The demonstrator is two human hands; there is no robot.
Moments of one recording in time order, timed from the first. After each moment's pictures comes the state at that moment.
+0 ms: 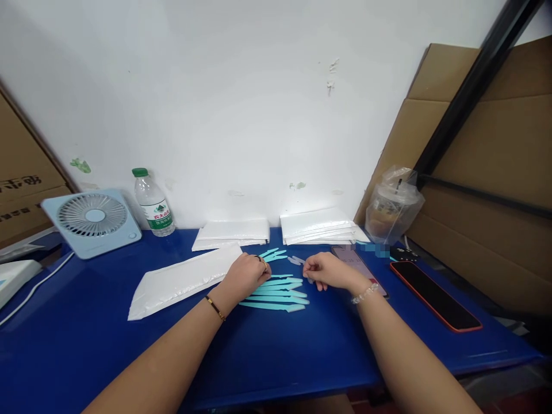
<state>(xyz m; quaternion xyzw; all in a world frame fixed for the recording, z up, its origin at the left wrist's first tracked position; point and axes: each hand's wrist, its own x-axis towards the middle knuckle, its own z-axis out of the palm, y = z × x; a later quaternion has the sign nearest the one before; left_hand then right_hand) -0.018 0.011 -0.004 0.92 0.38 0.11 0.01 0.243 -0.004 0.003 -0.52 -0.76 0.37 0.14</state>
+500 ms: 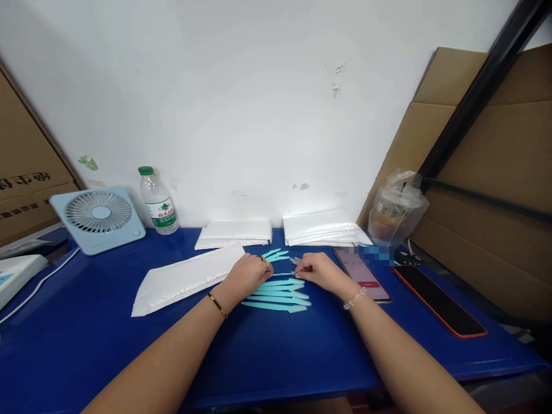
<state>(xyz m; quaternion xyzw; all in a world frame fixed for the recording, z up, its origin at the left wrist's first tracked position) -0.018 0.008 0.002 0.92 0.38 0.11 0.01 0.221 0.004 -0.010 -0.46 -0.84 0.19 0.23</state>
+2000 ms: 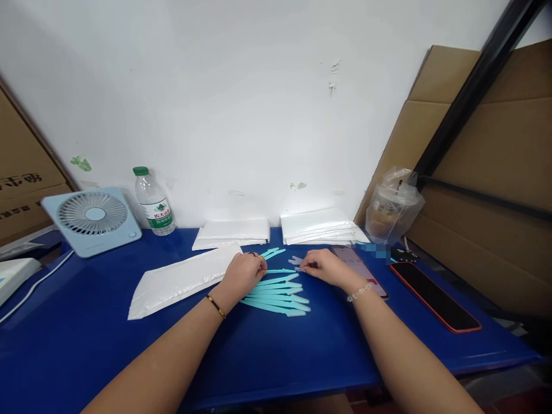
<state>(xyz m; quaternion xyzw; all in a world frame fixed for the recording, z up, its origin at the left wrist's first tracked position) -0.019 0.013 -0.006 0.87 0.47 0.14 0.02 0.239 0.007 -0.002 -0.45 -0.86 0.16 0.19</state>
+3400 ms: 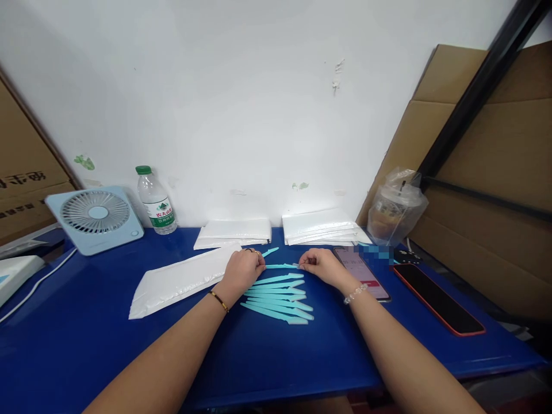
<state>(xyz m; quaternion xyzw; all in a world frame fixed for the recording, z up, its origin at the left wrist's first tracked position) -0.020 0.022 -0.008 0.84 0.52 0.16 0.05 0.230 0.015 -0.020 -0.52 -0.77 0.23 0.27</state>
